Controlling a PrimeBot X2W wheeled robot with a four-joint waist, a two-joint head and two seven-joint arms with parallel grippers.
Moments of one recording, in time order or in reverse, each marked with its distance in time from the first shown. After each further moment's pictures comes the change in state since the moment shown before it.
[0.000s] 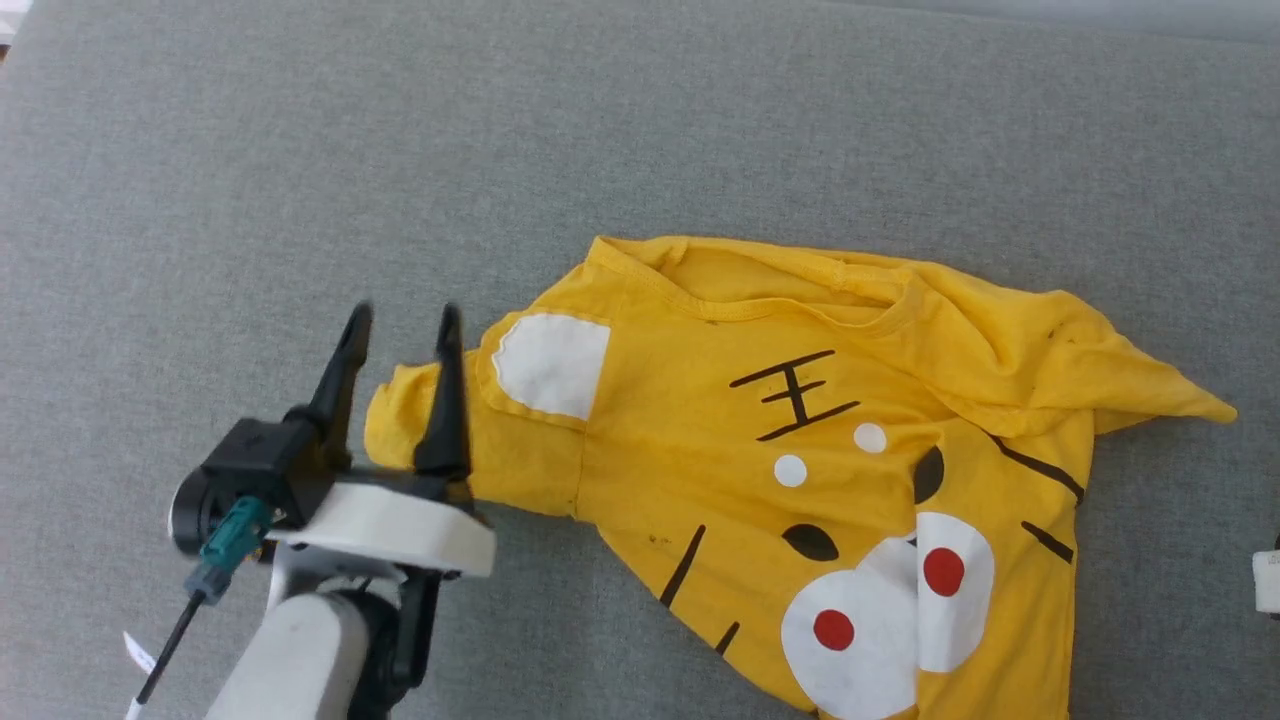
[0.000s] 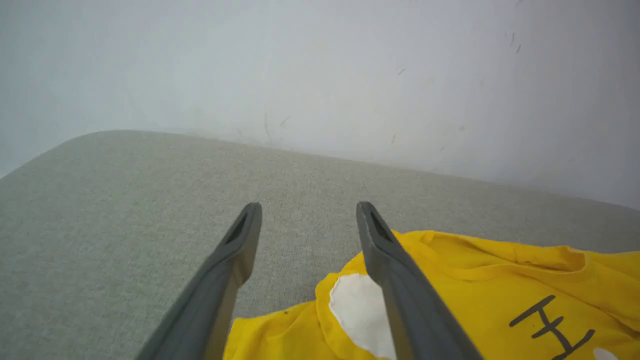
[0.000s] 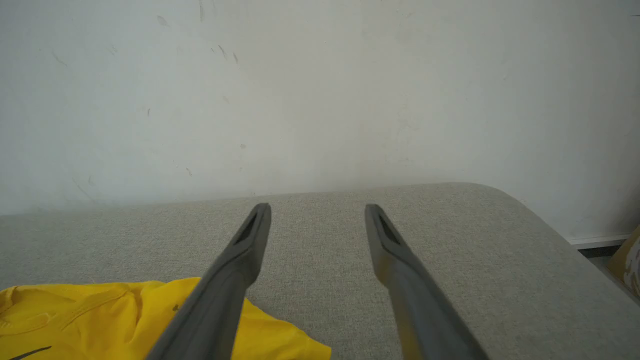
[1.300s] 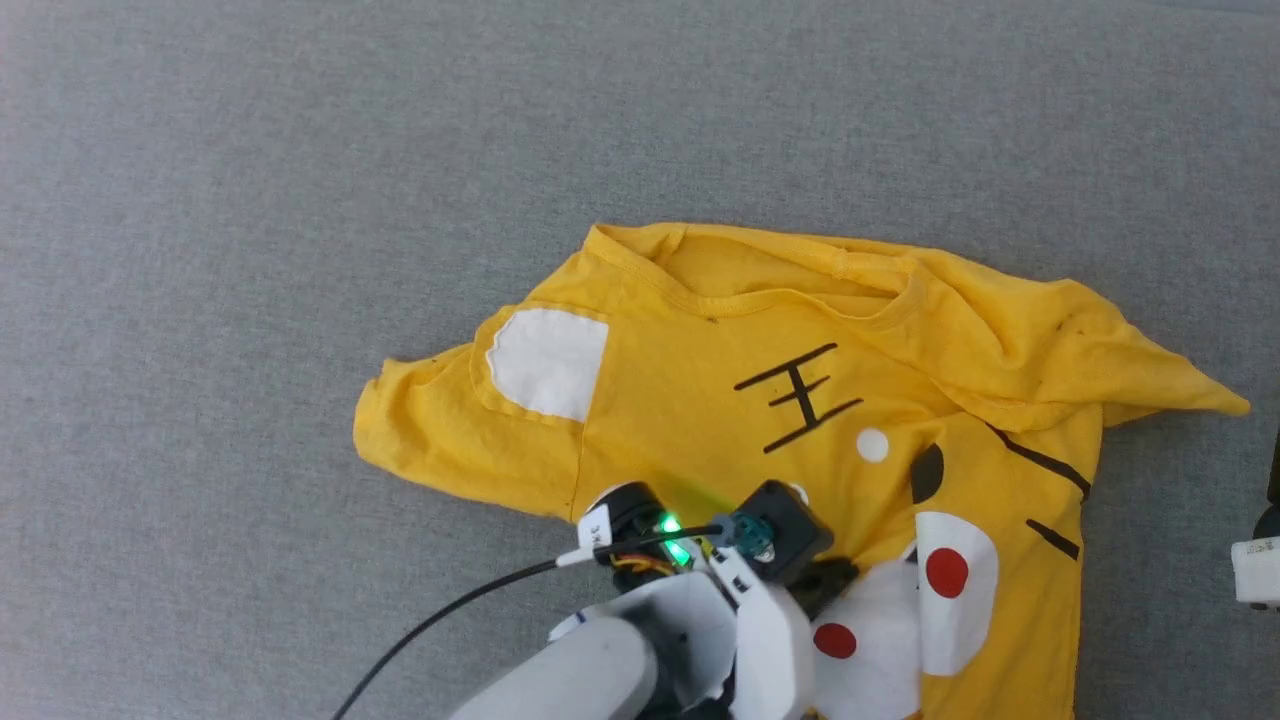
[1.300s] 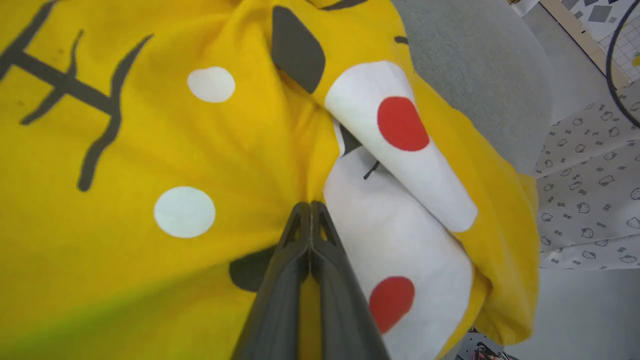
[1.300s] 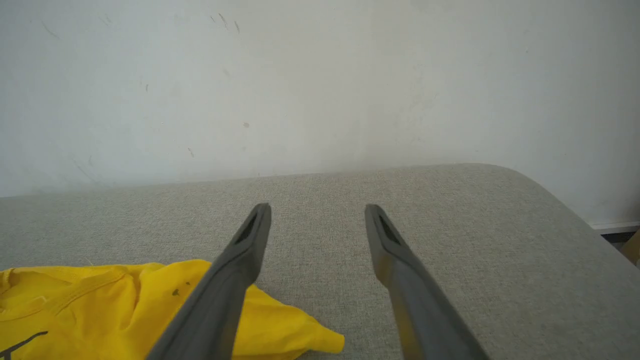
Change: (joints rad) left arm -0.275 -0.126 -0.594 0.240 -0.033 -0.355 0.505; right arm -0.018 0.000 0.025 0.011 -0.001 0.000 0.027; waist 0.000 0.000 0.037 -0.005
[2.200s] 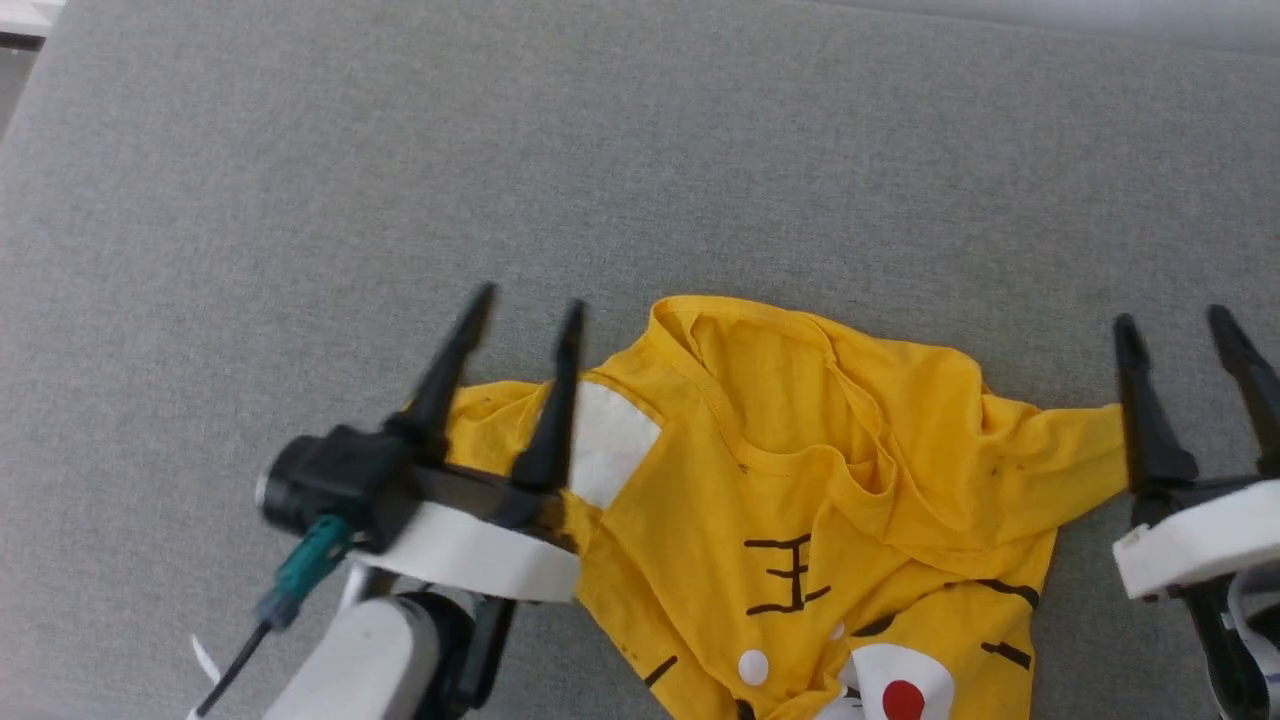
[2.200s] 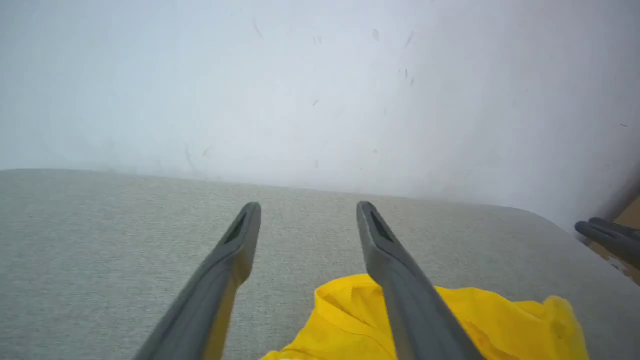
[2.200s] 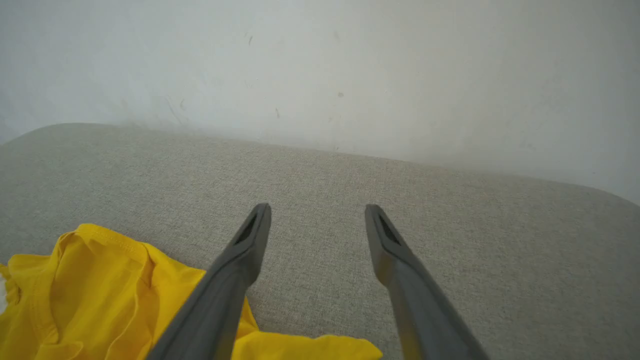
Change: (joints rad) left arm 0.206 0.127 0.404 -0.326 0.009 0.313 -0.520; right arm -0.023 -0.071 0.202 -0.014 -0.053 0.000 0.155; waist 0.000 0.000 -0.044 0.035
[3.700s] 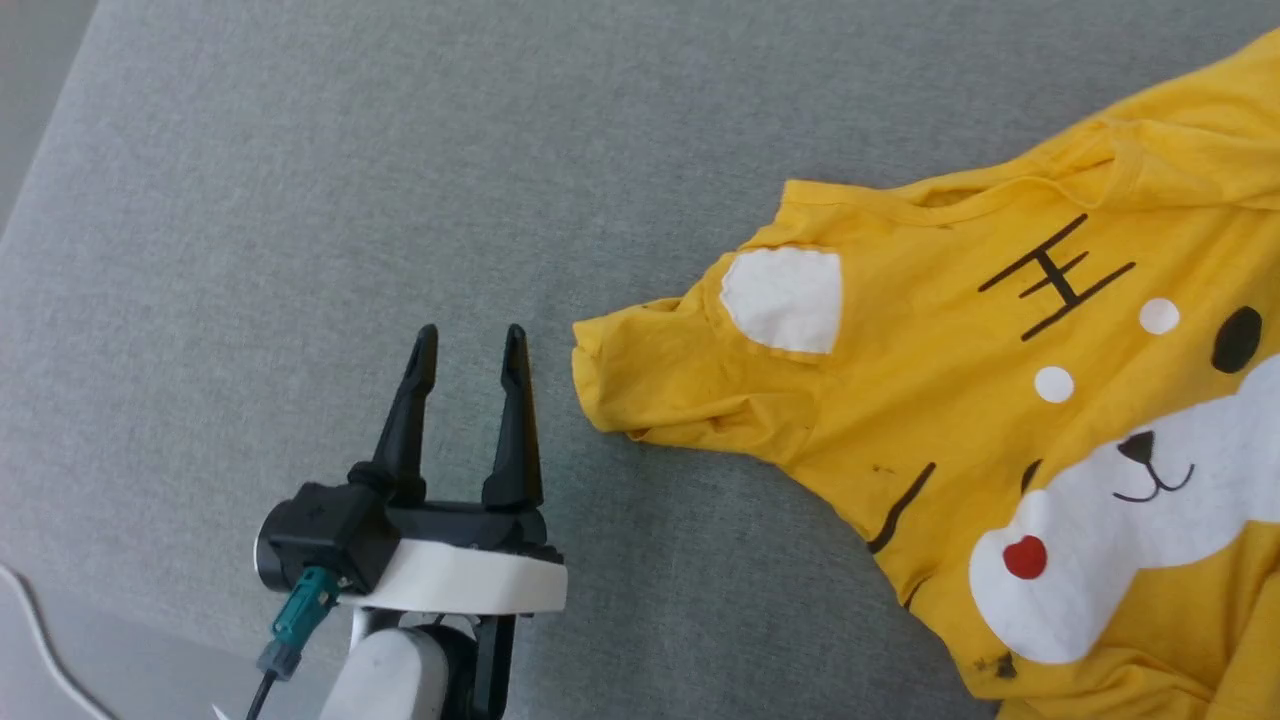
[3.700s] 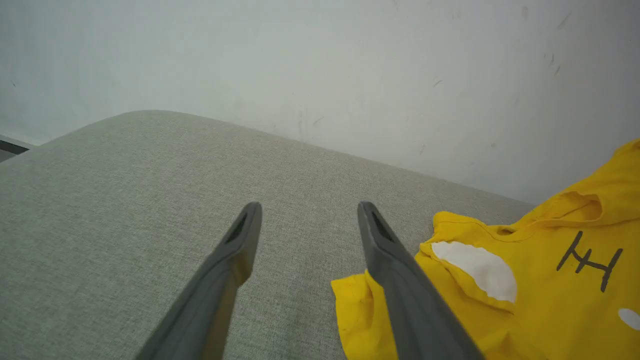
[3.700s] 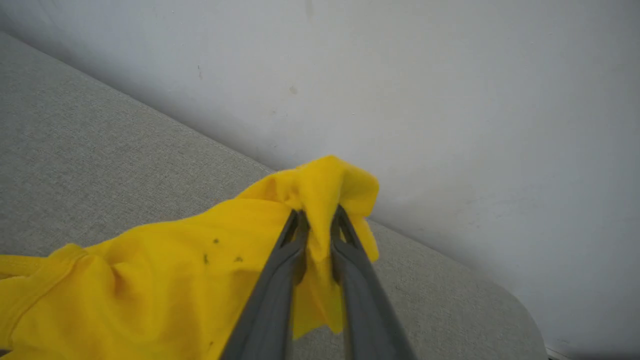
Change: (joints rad) left arm 0.136 -0.231 0.249 0.098 0.160 -0.083 -0.128; right arm -0.633 -0.389 0.084 0.320 -0.057 0.000 0.486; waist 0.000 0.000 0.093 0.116
